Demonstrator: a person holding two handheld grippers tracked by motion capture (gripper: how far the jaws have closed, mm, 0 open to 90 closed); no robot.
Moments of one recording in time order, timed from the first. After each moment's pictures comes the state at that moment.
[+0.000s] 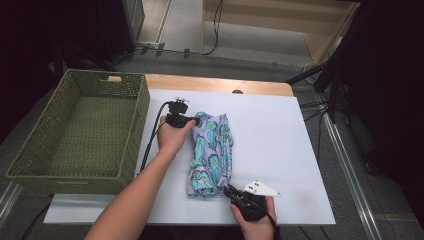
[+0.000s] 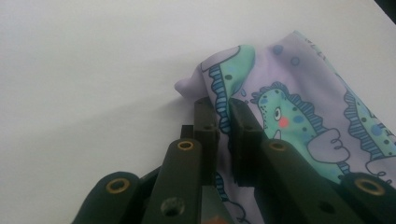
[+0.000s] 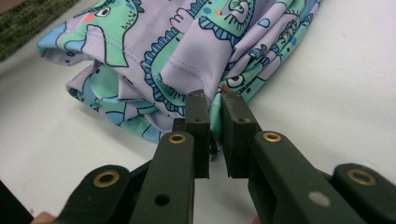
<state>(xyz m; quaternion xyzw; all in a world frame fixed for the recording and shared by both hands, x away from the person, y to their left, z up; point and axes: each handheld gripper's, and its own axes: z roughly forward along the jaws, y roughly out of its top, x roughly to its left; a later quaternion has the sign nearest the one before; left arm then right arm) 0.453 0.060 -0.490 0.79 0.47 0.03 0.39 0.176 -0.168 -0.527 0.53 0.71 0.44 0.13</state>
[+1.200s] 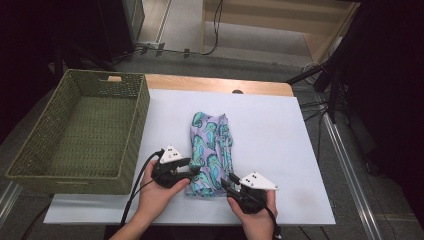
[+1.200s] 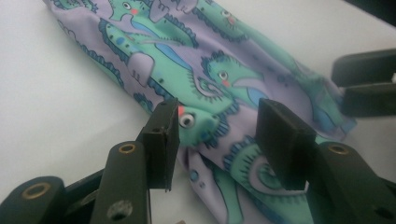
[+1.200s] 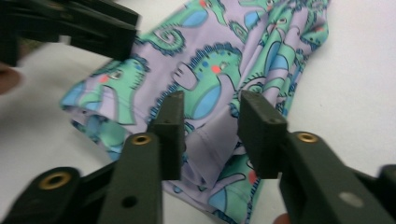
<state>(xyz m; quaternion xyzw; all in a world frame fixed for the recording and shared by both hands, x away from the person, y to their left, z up) 0.266 0.087 -0.482 0.82 0.35 0.08 0.44 0.188 -0.162 -0.499 0.49 0.73 0.43 0.19</state>
